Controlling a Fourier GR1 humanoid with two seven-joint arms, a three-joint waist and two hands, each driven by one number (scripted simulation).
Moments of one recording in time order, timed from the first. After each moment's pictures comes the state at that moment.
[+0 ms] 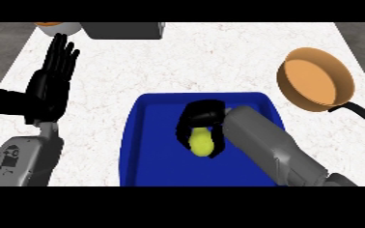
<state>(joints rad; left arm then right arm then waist) -0.28 0.29 0.02 -1.50 0.23 0.17 0.01 -0.85 -0.15 0.91 -0.67 0.37 0.28 -0.85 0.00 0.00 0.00</state>
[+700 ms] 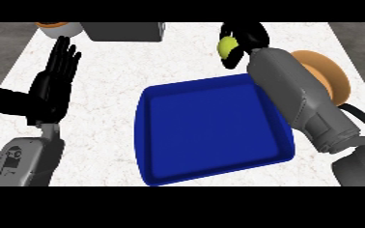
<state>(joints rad) -0.28 0.29 0.01 -1.50 0.22 0.18 0.02 -1.18 -0.24 0.58 -0.34 0.33 -0.23 0.11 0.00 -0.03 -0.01</state>
